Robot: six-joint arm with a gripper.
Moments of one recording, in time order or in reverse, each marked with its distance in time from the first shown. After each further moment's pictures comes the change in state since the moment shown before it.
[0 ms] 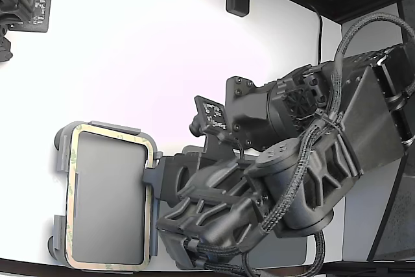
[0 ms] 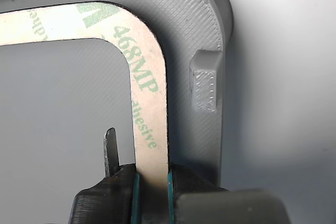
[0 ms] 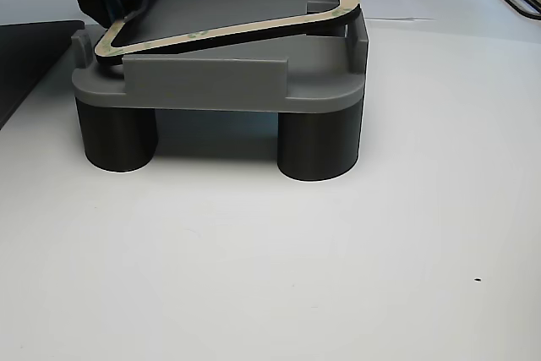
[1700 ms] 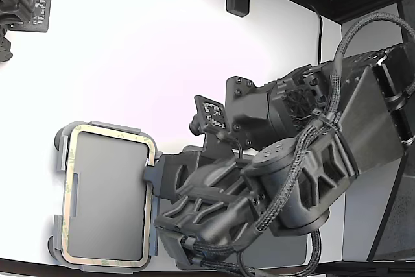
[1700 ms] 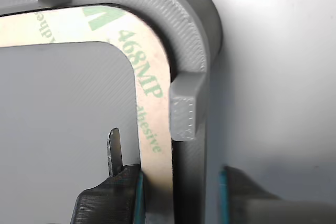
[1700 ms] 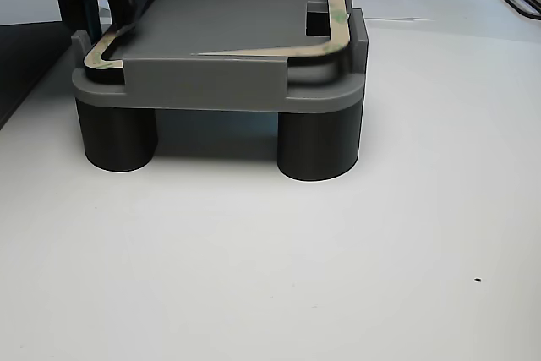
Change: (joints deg) arm 0.0 0.2 2.3 -1.1 0.2 0.2
